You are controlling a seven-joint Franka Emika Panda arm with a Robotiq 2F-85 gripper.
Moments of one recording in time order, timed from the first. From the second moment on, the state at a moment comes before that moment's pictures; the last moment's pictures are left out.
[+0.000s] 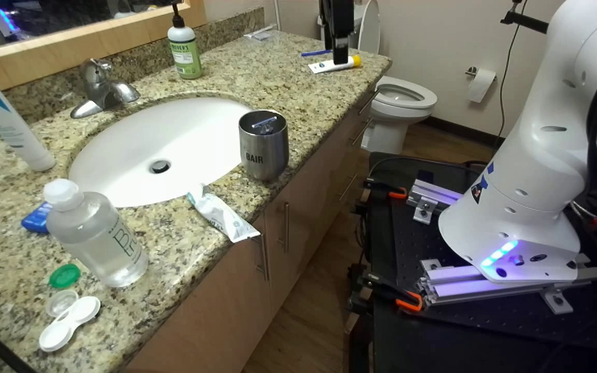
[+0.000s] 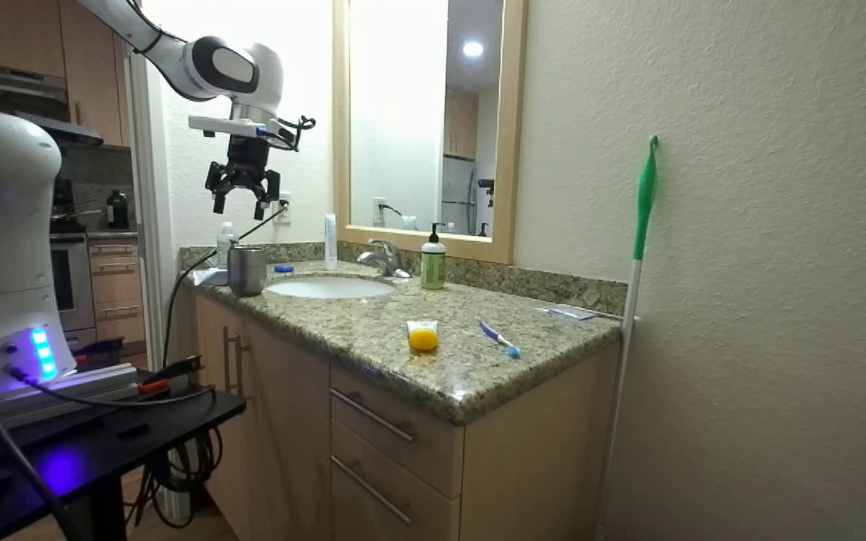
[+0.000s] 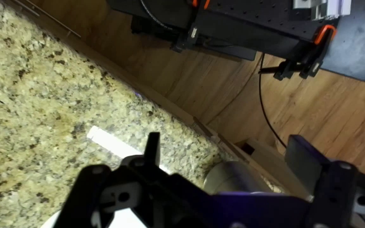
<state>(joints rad) -0.08 -0.50 -0.28 -2.57 -0.13 1.91 -0.53</state>
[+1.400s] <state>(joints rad) 0.18 -0.51 -0.13 -2.72 -0.14 2.10 -0.77</state>
